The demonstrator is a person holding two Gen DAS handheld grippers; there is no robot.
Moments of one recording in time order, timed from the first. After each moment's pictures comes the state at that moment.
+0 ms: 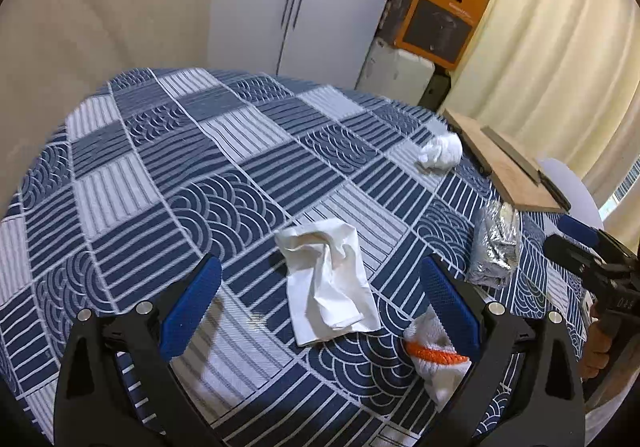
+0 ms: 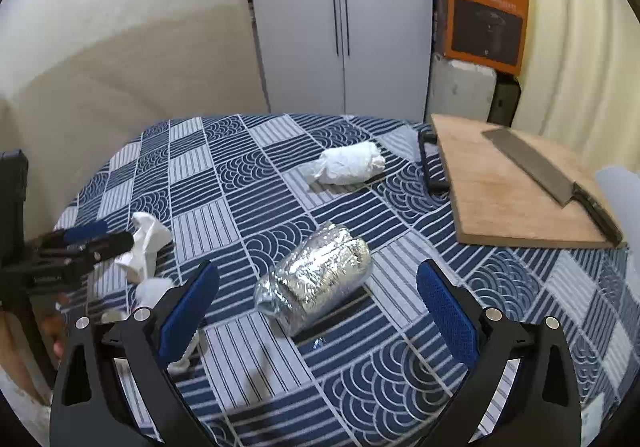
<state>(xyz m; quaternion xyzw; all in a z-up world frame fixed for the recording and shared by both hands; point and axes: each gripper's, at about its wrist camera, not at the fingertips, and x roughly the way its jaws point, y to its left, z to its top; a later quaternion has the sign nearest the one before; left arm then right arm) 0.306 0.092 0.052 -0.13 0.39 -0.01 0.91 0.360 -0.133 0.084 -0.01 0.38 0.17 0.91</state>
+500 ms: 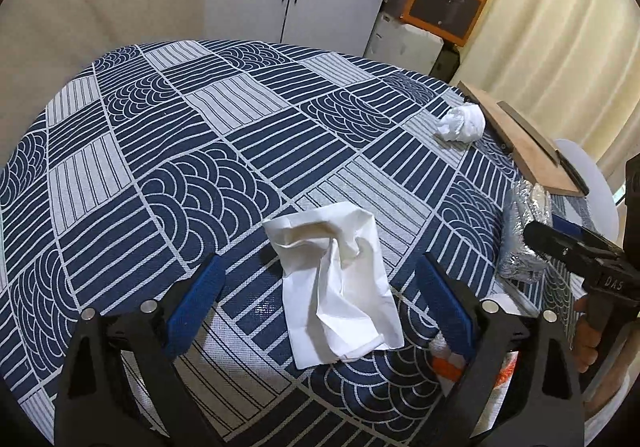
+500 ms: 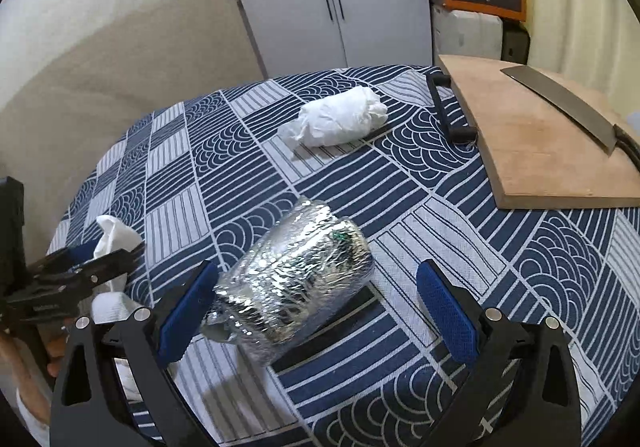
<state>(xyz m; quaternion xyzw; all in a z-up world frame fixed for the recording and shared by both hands) 0.330 0.087 0.025 -0.12 0.43 0.00 0.90 0.400 -0.145 0.033 0.06 0.43 0.19 0.88</state>
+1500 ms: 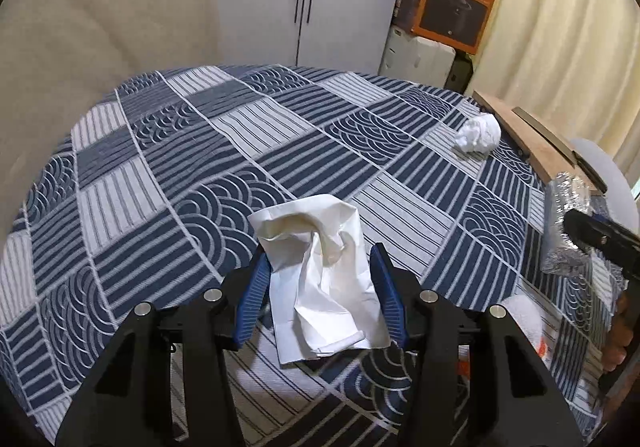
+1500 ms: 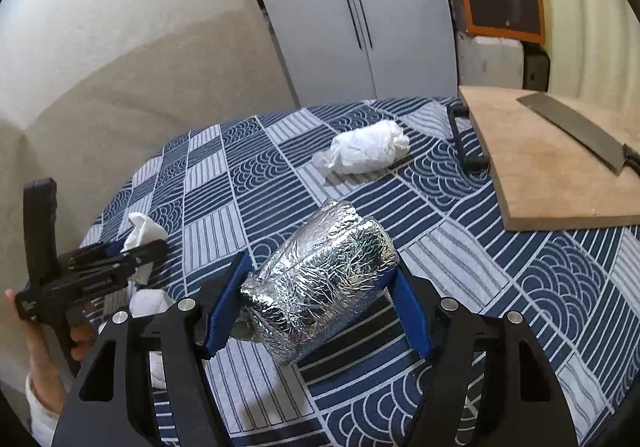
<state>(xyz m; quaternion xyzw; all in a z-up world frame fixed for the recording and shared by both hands) 0.321 0.094 0.034 -0.08 0.39 0.04 0.92 0.379 -0.151 0.056 0.05 0.37 0.23 0.90</state>
